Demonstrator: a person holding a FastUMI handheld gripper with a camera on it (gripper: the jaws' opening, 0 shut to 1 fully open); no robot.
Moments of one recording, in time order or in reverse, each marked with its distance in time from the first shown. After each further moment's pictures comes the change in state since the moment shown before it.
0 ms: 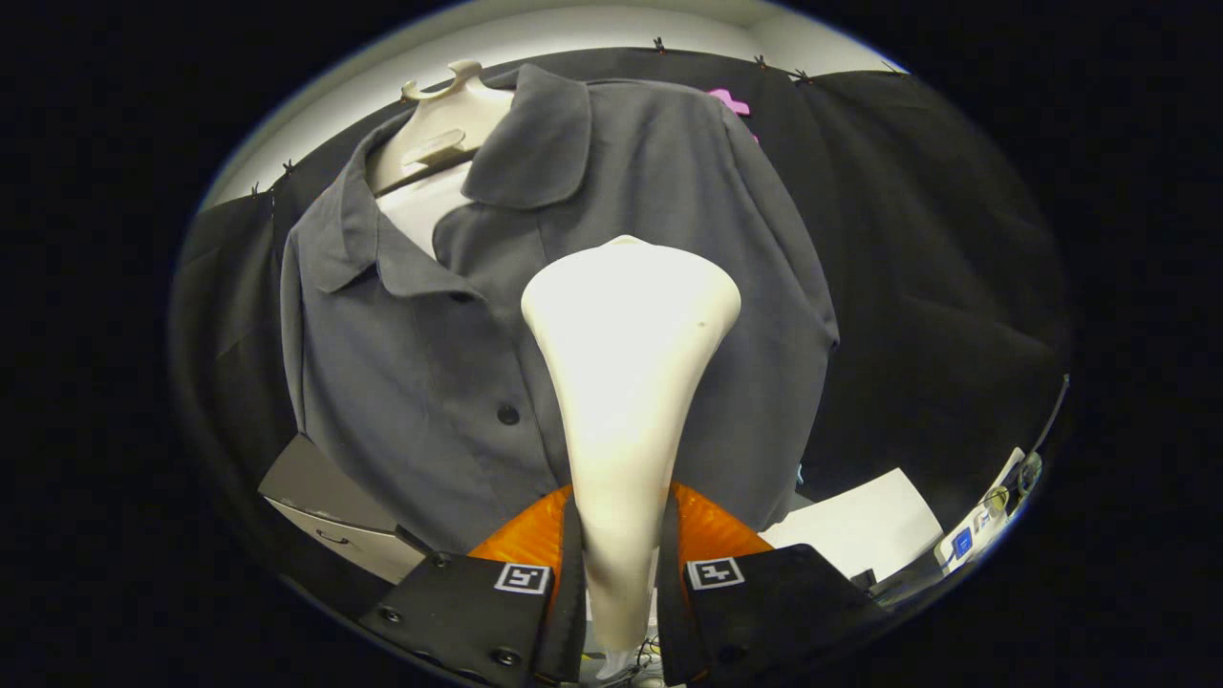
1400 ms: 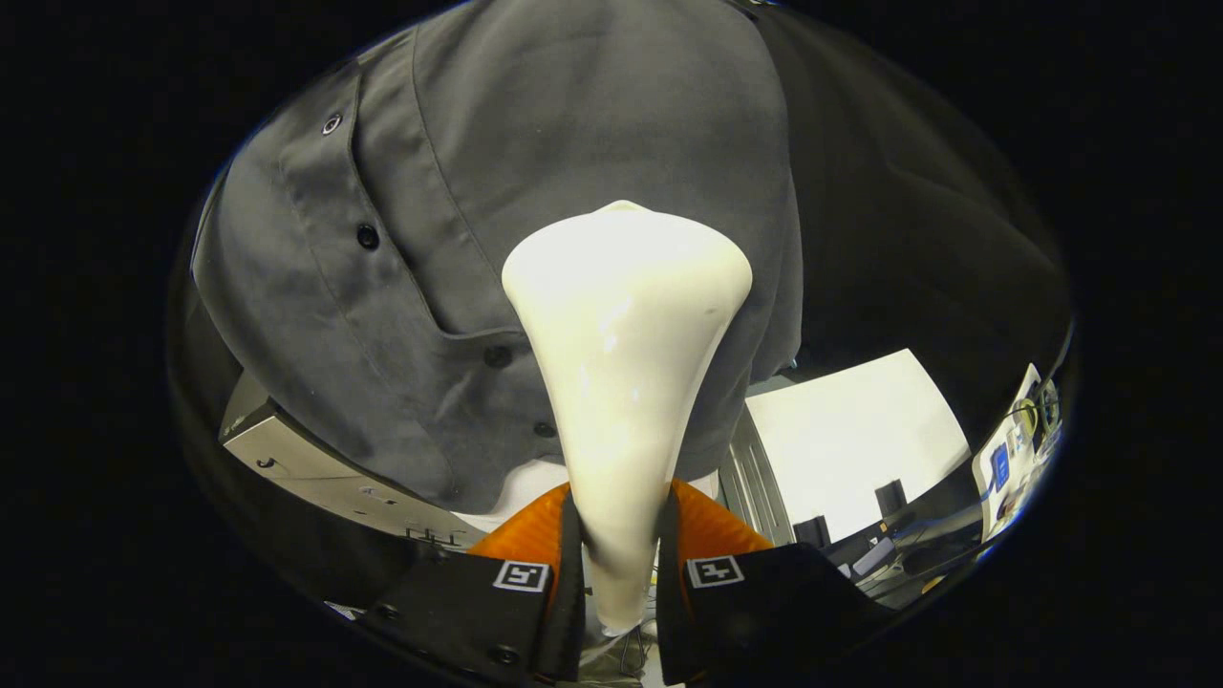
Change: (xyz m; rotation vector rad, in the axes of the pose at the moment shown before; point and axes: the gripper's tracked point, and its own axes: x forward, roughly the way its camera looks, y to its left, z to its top) arm 0.063 -0.075 -0.212 0.080 0.325 -0.053
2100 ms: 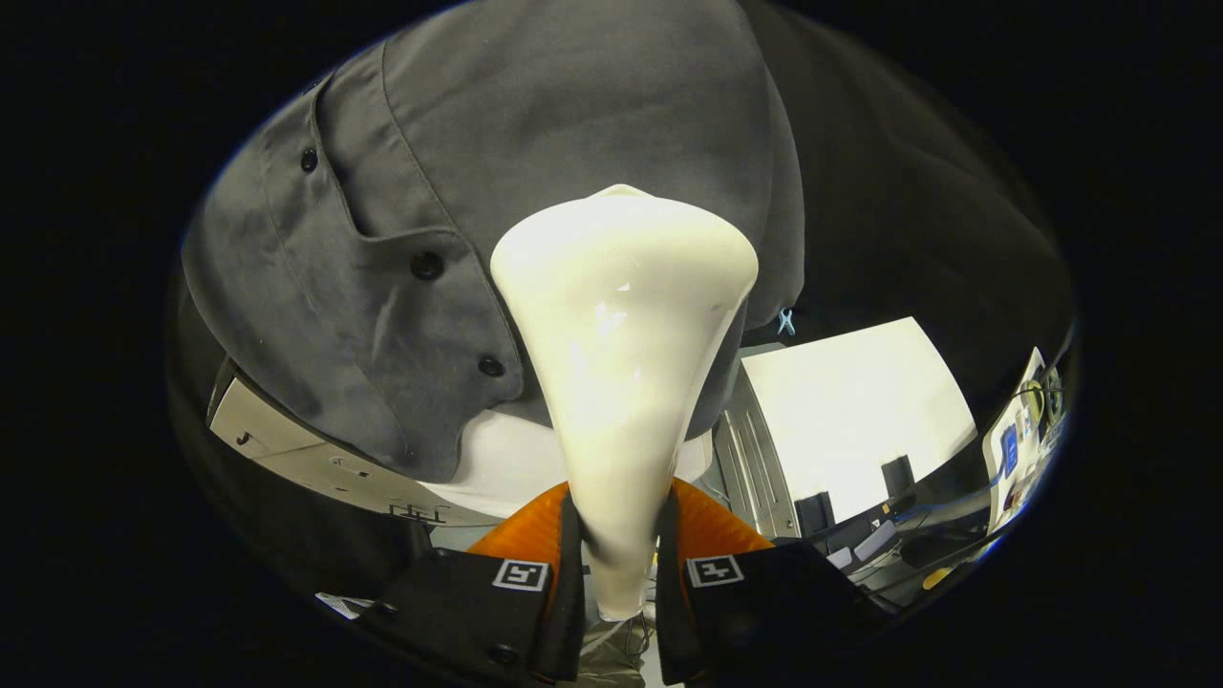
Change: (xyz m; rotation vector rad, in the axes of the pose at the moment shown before) arm 0.031 -0.027 -0.049 0.010 0.100 -0.008
